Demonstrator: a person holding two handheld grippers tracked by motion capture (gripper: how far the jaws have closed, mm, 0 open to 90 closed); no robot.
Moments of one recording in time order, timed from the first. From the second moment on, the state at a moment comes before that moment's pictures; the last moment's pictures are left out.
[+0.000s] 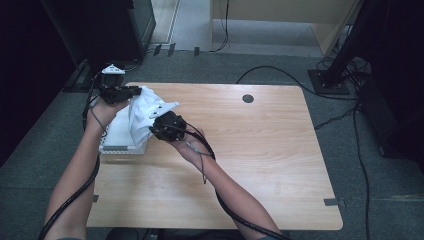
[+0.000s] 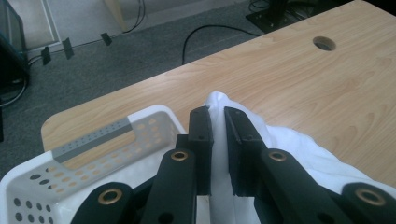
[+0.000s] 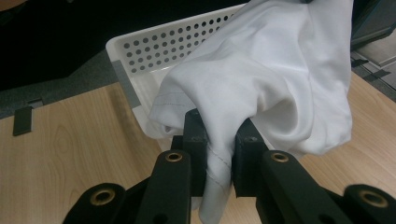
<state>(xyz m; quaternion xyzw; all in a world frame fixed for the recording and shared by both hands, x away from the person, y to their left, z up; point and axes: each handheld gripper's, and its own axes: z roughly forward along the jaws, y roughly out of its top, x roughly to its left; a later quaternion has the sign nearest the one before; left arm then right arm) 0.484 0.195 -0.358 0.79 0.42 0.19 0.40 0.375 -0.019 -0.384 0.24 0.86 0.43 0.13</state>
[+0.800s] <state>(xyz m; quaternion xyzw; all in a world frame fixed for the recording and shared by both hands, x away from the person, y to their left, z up) 0.504 0.224 -0.410 0.78 0.45 0.18 0.39 0.403 0.019 -0.424 0.24 0.88 0.40 0.11</state>
